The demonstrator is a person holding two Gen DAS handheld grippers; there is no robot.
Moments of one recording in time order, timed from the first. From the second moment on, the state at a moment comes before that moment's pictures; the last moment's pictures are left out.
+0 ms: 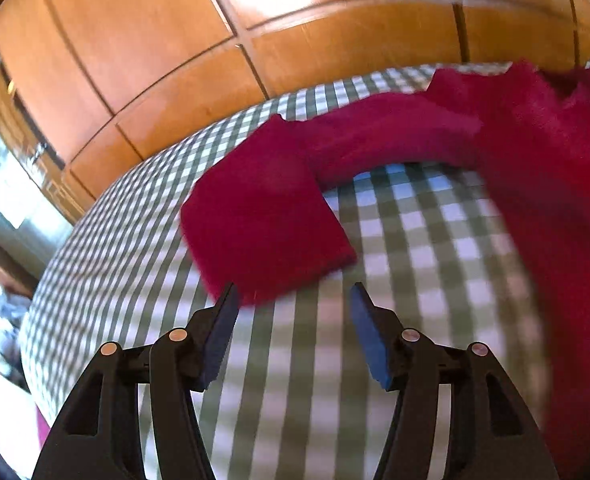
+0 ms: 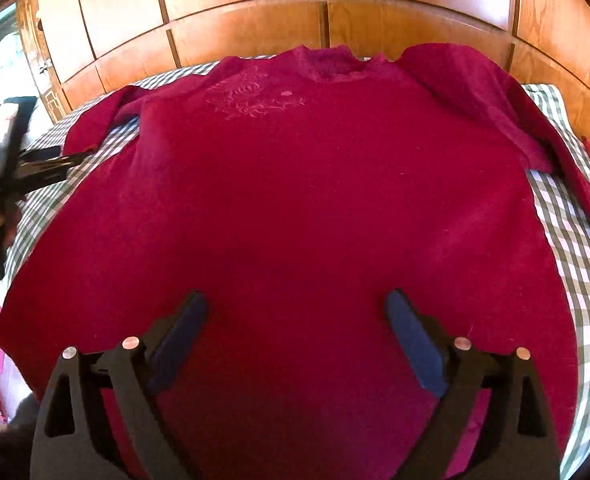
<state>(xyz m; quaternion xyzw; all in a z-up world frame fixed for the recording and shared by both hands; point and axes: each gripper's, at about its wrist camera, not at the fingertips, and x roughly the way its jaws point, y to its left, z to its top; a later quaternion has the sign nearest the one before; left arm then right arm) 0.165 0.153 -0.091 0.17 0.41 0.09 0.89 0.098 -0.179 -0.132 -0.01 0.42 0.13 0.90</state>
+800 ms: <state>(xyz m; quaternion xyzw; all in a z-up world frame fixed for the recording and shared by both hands) 0.201 0.406 0.058 -0.34 0.33 0.13 0.87 0.101 -0.176 -0.137 -0.01 0.41 0.13 0.90</state>
